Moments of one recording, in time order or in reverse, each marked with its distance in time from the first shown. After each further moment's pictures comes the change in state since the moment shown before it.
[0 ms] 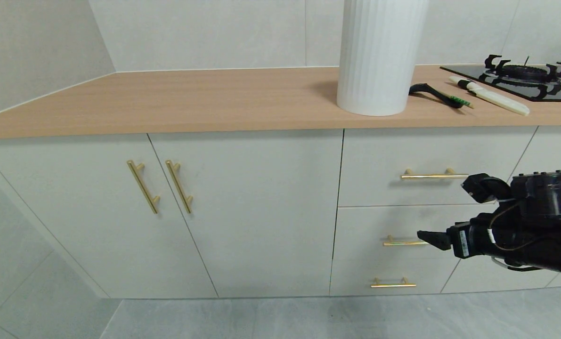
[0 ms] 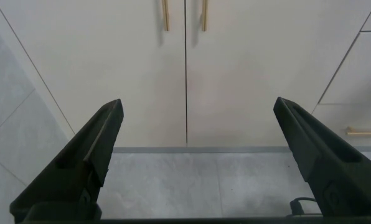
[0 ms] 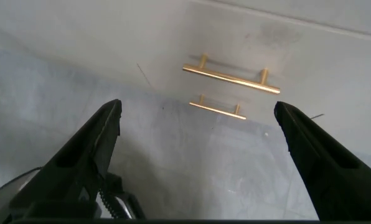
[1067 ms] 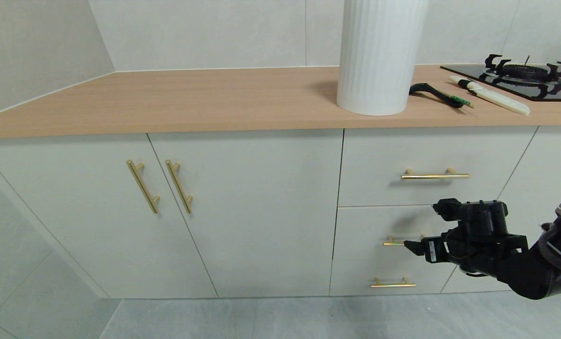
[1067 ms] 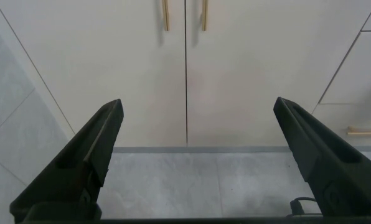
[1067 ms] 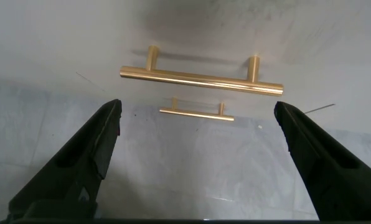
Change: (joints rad) left arm 0.000 0.000 0.000 0.000 0.000 0.000; right arm -0.040 0.409 -0.022 -0.343 -0.111 0.065
